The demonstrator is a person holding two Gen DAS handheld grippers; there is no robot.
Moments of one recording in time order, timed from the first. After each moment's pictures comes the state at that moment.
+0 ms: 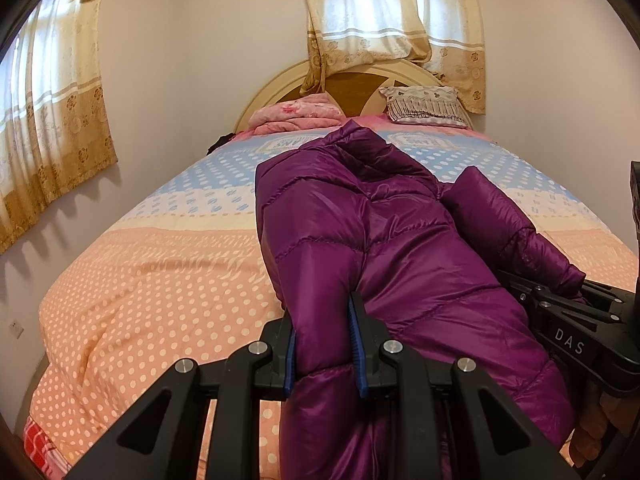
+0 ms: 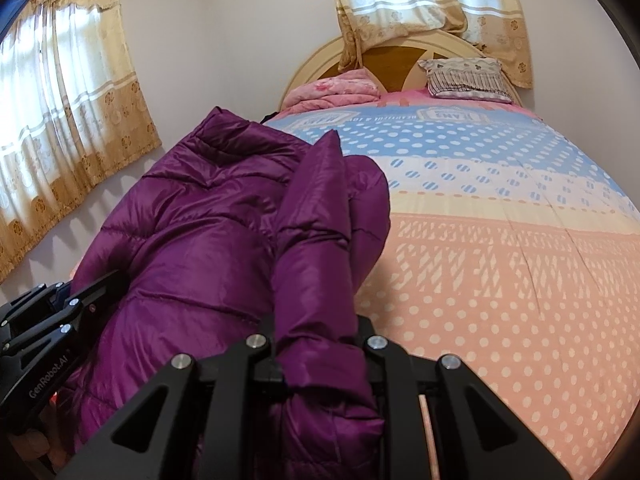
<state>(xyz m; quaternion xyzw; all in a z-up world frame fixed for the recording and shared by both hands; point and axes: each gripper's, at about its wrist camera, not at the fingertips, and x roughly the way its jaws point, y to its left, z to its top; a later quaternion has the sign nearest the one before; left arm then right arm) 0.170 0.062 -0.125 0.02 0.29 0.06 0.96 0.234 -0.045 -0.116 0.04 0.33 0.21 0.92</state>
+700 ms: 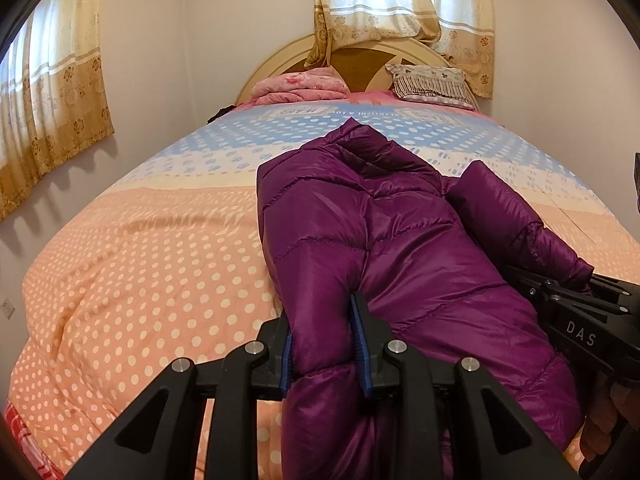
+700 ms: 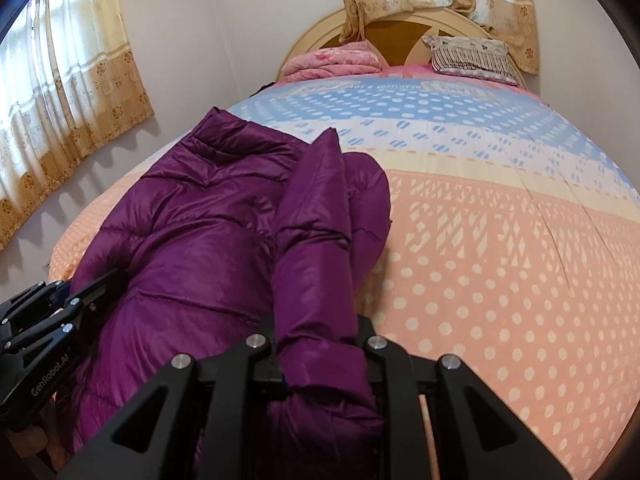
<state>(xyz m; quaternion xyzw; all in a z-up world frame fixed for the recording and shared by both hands) 0.189 0.085 -0.176 0.00 0.32 0.06 0.94 0.247 -0.022 -0.154 0.02 0.37 0.20 0.91</state>
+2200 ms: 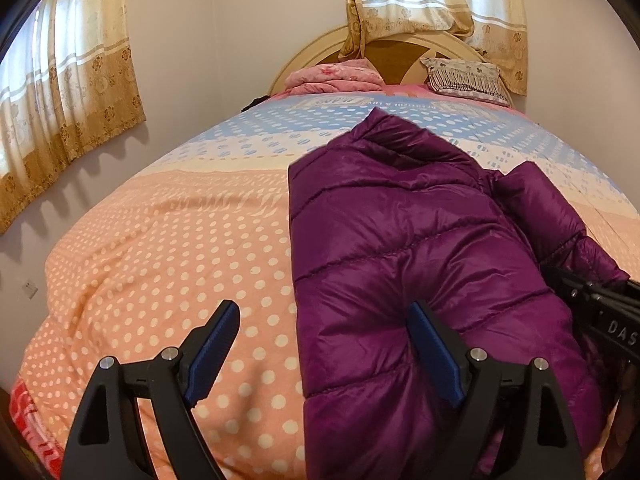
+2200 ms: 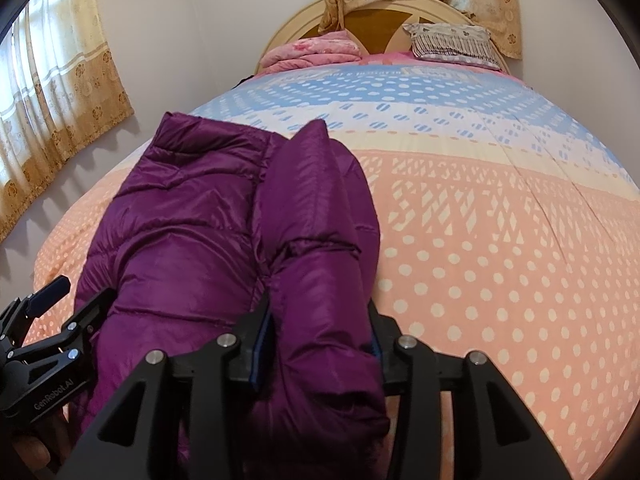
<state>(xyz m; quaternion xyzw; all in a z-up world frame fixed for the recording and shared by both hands) 0.186 0.097 -0.188 0.01 0.33 0.12 0.94 0.245 -0.021 -0.156 0.03 0.39 0.16 0.91</state>
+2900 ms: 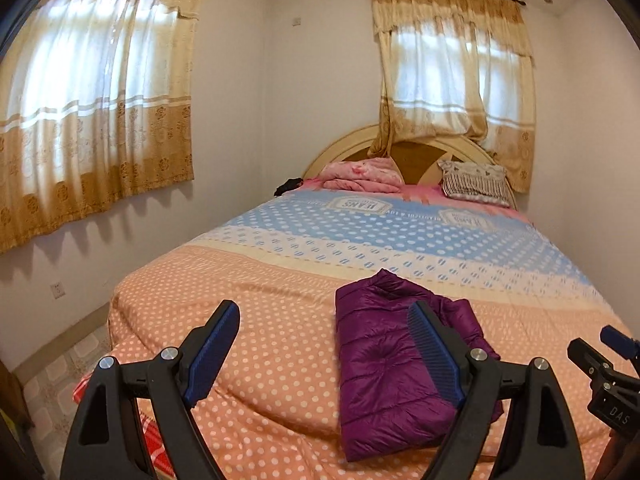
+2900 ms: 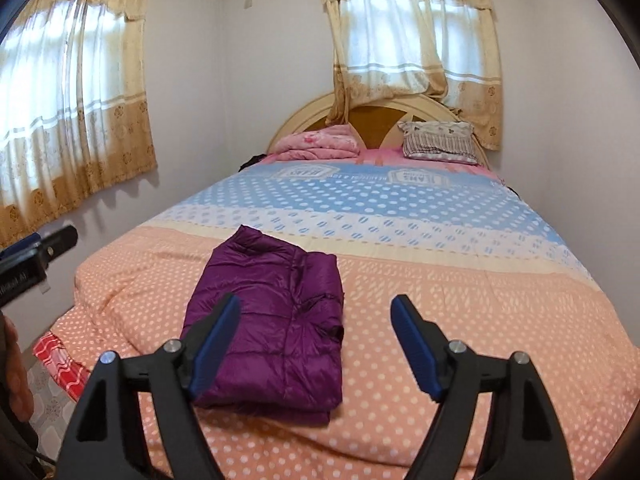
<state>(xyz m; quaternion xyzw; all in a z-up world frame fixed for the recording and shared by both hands) 0.003 0.094 -0.017 -0.04 0.18 0.16 0.97 0.073 -0.067 -0.013 0.00 0.24 0.14 0.96</state>
